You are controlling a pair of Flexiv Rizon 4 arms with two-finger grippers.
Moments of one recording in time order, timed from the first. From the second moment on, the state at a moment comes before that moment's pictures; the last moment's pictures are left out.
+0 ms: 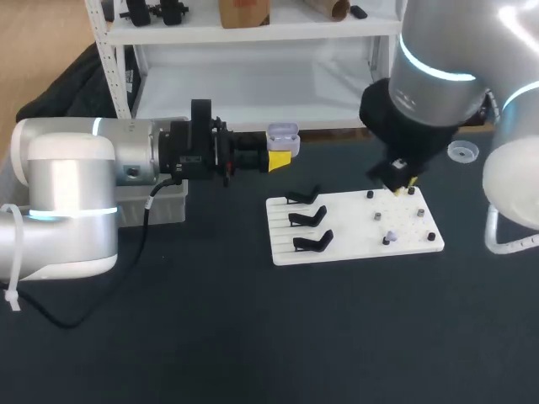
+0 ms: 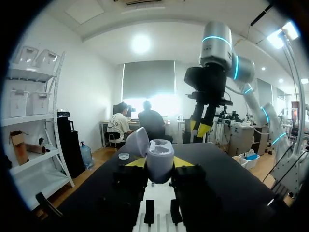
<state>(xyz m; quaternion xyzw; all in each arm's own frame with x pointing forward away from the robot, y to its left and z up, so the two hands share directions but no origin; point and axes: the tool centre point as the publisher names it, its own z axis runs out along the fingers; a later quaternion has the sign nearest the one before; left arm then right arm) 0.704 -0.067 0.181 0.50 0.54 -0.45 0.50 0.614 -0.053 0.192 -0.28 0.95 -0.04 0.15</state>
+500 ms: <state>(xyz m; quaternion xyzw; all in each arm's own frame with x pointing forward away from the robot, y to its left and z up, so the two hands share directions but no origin) 0.704 -0.067 0.181 0.50 0.54 -0.45 0.50 0.600 0.033 0.246 -0.05 0.99 -0.02 0.13</state>
